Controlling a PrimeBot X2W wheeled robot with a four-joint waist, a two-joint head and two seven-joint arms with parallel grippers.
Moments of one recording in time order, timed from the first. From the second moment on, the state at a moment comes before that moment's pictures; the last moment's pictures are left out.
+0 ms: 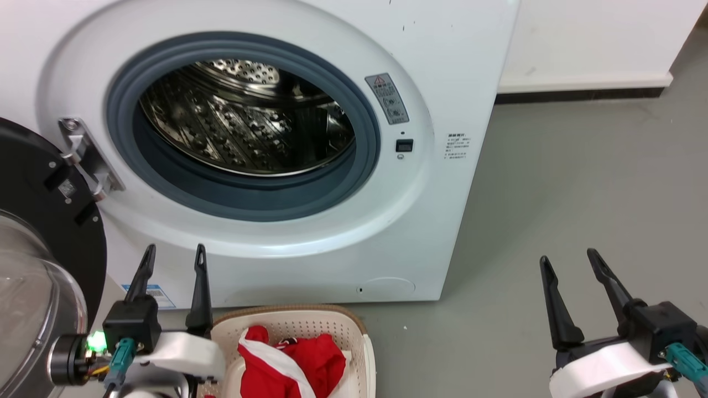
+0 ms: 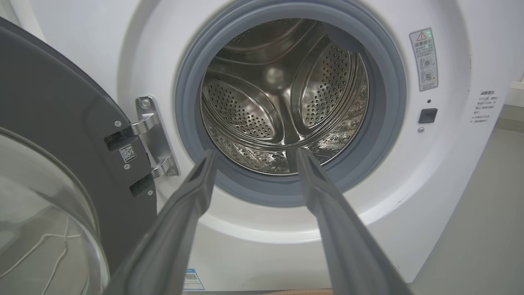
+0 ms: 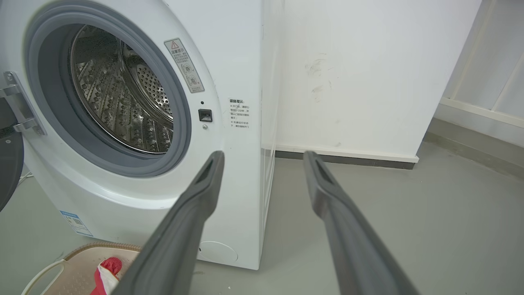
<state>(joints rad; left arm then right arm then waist) -0.04 0.17 -0.03 0.03 -0.09 0.06 -0.16 0.07 -0.05 0.01 -0.14 0.04 0.13 -0.04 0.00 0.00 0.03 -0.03</state>
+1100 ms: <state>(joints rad) 0.04 0.18 -0.04 0.04 -0.14 0.06 -0.10 0.13 -0.05 0.02 -0.17 0.04 0.13 -0.02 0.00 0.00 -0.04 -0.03</state>
